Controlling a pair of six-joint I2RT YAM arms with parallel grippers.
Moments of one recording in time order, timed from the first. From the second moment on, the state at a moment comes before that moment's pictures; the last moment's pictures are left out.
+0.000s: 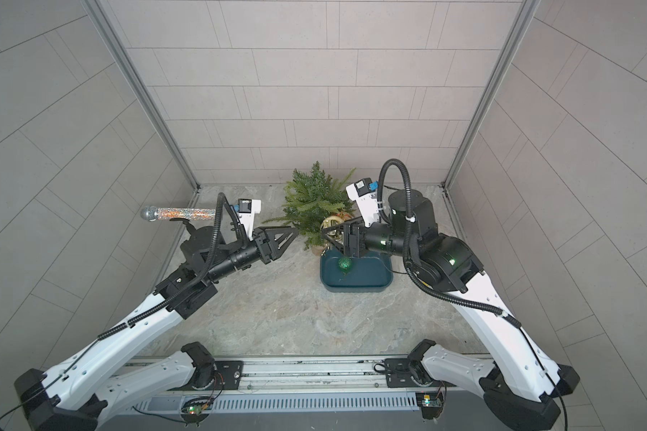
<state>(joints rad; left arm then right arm) -0.66 0.95 0.91 0.02 0.34 -0.70 0.60 1.11 1.53 -0.77 -0.42 0.44</state>
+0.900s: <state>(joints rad) -0.54 0.90 0.91 -0.08 0.29 -0.68 0.62 1.50 1.88 -0.72 -0.48 0.38</state>
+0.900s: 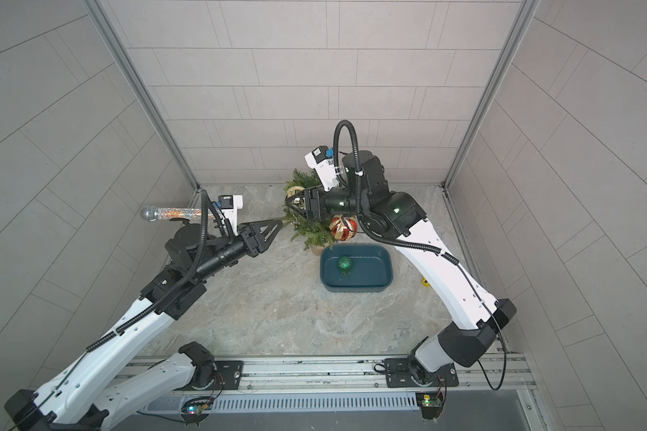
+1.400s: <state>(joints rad) -0.54 0.93 0.91 -0.07 0.29 -0.68 0.61 1.52 1.89 -0.74 -0.39 0.35</state>
